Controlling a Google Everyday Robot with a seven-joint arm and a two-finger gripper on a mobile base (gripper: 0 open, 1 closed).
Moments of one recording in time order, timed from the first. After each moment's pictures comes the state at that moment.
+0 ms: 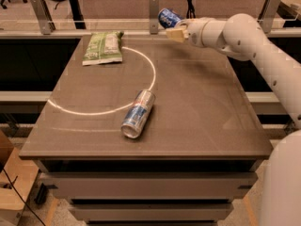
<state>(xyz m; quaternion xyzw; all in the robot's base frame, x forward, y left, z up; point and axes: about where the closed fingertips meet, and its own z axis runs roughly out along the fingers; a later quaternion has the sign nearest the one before) 0.852 -0.112 0.922 -0.30 0.71 0.14 0.62</state>
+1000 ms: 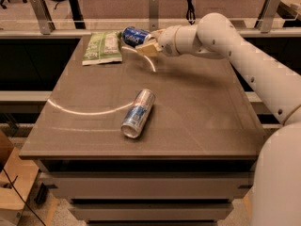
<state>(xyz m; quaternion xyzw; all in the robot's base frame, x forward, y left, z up) 0.798 0.005 0.891 -0.44 0.68 0.20 0.55</state>
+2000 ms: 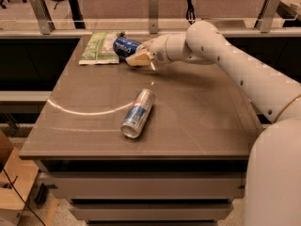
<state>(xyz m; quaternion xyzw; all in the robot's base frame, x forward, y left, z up) 0.794 0.030 0.857 -0.45 0.70 0.21 0.52</state>
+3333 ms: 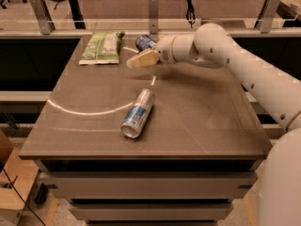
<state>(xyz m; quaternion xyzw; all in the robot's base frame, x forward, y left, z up) 0.788 0.014 0.870 -0.39 0.71 0.24 0.53</state>
